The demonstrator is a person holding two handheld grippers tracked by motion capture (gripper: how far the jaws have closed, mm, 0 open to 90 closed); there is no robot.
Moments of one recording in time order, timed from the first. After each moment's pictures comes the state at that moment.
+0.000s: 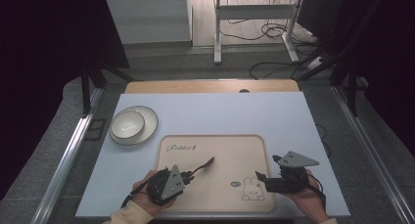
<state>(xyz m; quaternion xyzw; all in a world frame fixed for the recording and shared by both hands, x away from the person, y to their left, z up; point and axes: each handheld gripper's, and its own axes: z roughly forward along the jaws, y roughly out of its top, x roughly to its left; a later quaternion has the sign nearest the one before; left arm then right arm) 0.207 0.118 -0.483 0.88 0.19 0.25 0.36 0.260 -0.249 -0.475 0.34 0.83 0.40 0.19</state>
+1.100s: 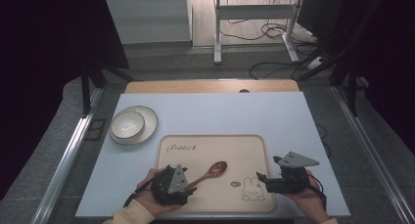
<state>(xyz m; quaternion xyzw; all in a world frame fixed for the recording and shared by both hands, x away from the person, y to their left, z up) 0.218 0.117 -0.494 0.89 0.24 0.20 0.34 0.260 -0.252 -0.477 0.35 0.83 0.40 0.19</state>
